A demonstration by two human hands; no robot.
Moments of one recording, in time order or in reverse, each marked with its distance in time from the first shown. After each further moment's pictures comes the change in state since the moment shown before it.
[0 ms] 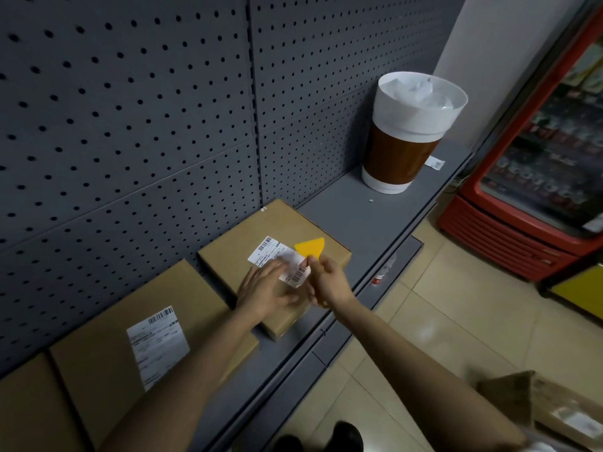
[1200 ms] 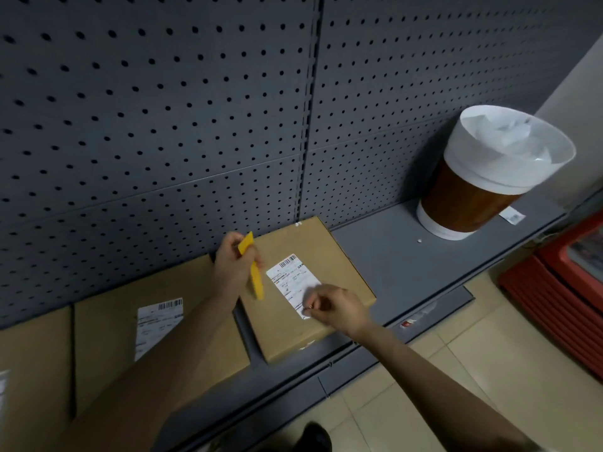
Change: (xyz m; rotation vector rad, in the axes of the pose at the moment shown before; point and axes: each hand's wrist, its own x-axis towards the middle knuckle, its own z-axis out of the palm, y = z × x) left_hand 0.007 0.010 -0.075 -0.906 0.739 -0.358; right_hand 0.082 0.017 -0.032 -0.846 -0.406 -0.439
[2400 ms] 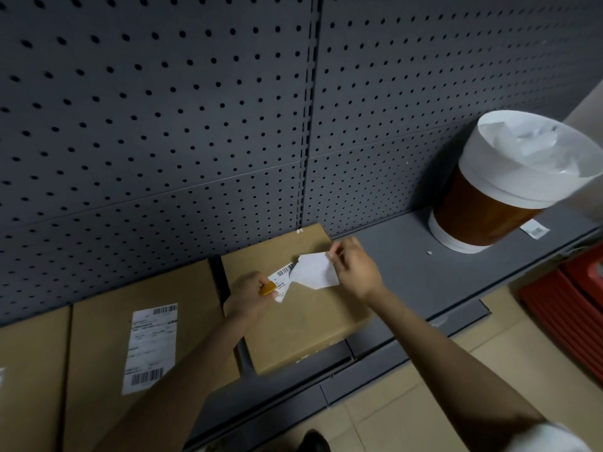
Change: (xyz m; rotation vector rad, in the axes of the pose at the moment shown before) left_hand 0.004 -0.060 0.027 0.658 -0.211 -0.156; right_hand 0.056 0.008 -0.063 -0.056 0.257 -0.055
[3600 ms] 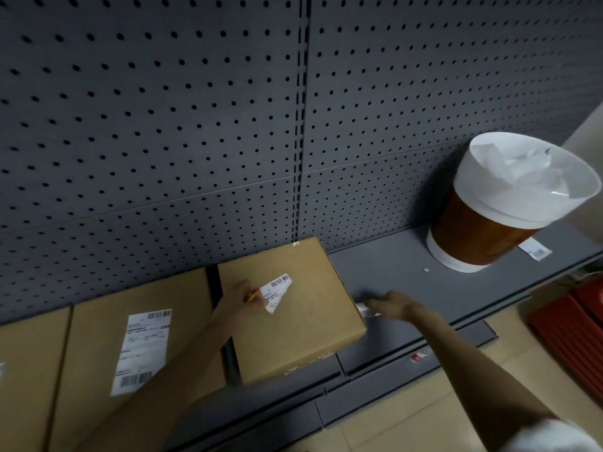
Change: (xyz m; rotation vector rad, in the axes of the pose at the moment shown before) left_hand -0.011 0.005 -0.012 -0.105 -0.042 -0.012; right_hand -0.008 0.107 -0.035 -0.180 -0.563 0.570
